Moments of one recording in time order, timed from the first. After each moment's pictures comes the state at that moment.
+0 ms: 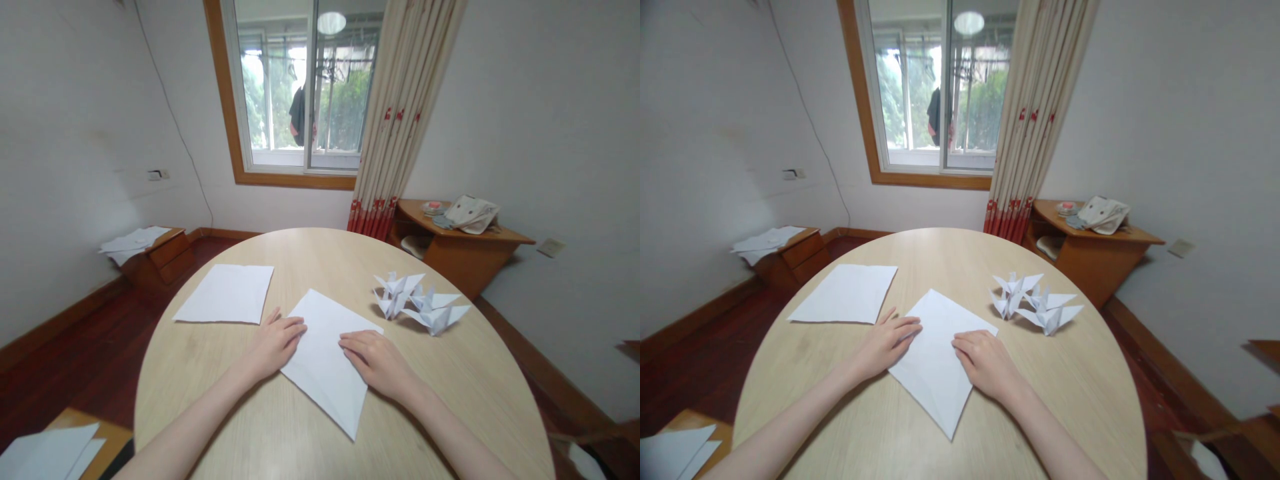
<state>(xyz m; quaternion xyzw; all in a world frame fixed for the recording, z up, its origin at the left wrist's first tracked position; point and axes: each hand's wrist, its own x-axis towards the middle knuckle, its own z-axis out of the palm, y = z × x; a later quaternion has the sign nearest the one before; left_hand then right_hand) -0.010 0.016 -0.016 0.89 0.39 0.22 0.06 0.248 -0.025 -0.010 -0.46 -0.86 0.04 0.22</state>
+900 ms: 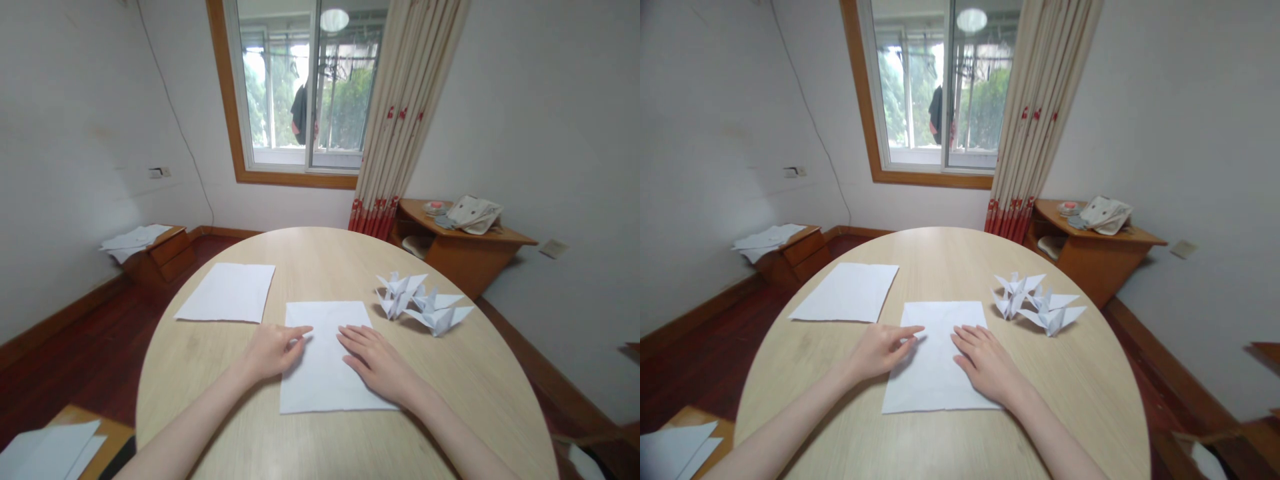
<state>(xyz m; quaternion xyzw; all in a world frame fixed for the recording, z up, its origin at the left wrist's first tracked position) -0.010 0.002 0.005 0.88 0.40 0.25 0.10 0.249 -0.026 -0.006 -0.48 -0.86 0.09 0.13</state>
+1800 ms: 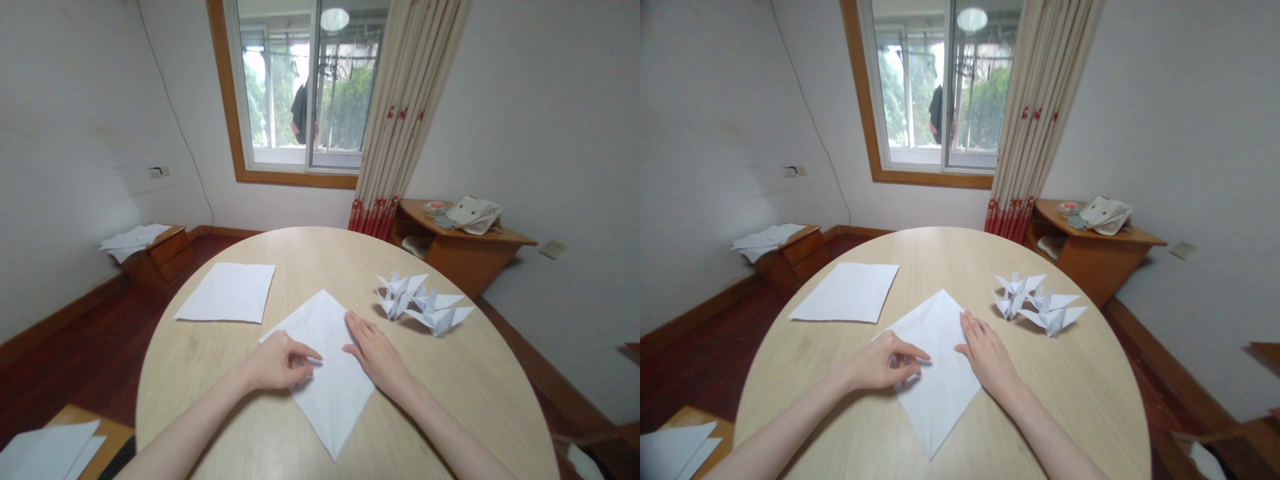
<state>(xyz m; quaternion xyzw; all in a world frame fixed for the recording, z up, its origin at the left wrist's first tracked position) -0.006 -0.008 0.011 0.85 0.33 0.21 0.35 0.255 -0.003 -0.048 -0.52 -0.83 -0.02 0.20</state>
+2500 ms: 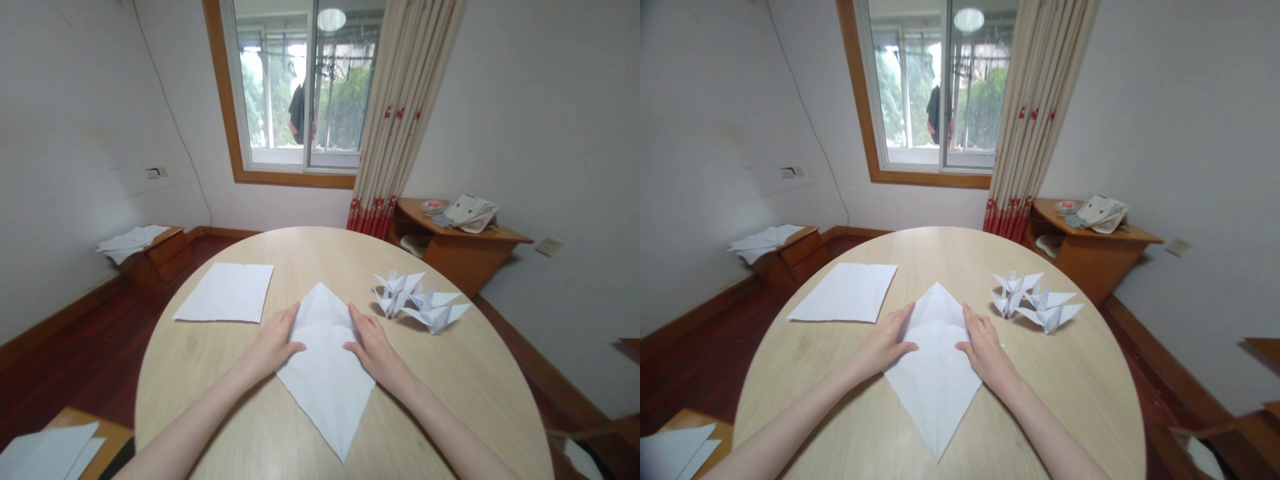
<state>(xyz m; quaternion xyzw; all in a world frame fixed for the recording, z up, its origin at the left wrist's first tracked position) -0.010 0.023 -0.031 0.83 0.44 0.29 0.16 0.257 -0.002 -0.045 -0.50 -0.82 0.05 0.28</state>
